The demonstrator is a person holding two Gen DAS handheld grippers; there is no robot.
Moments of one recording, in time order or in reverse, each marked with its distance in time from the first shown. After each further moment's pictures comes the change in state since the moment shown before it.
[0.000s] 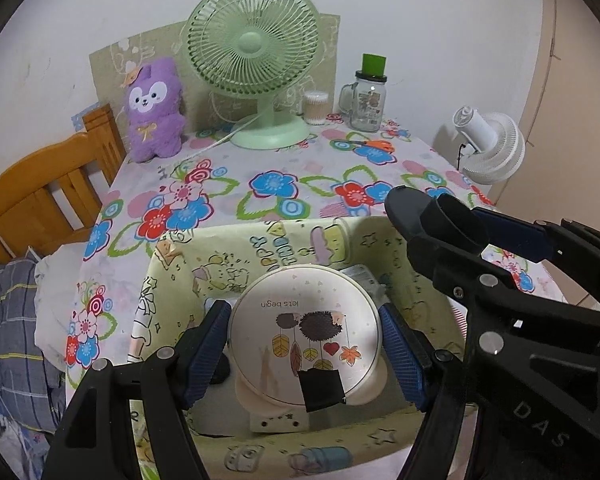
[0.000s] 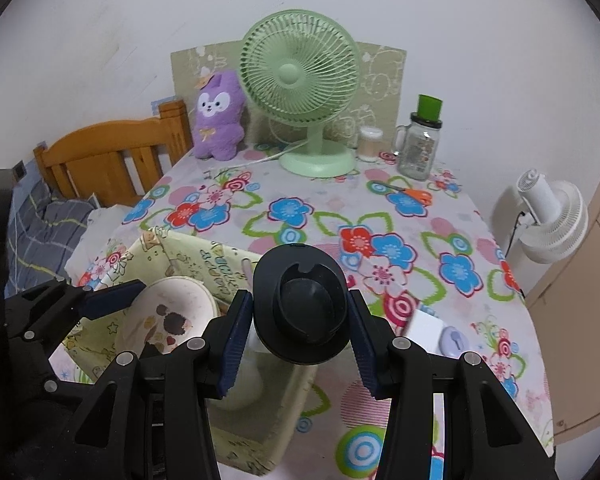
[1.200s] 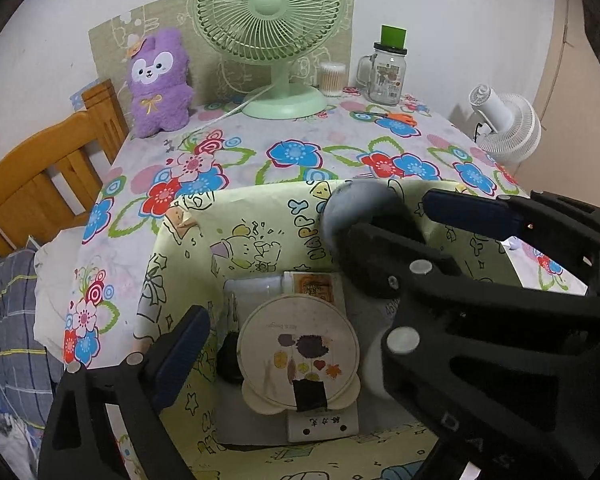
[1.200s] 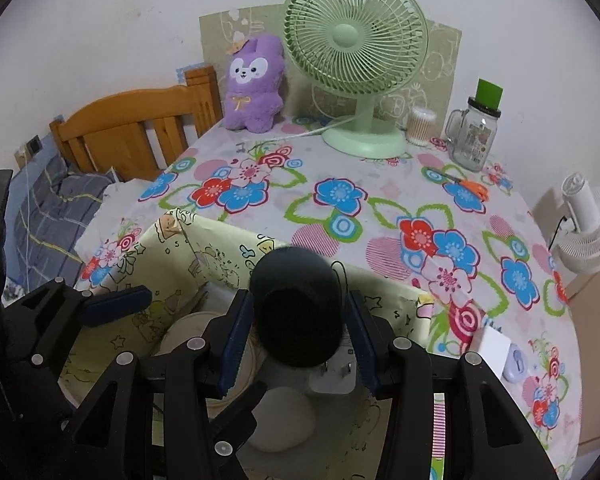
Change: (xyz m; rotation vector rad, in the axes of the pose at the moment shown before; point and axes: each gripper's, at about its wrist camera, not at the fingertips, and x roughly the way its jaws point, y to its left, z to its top) left arm 0.031 0.024 -0.008 0.002 0.074 0.020; right arm 0.059 0.037 0.010 -0.057 0.077 0.083
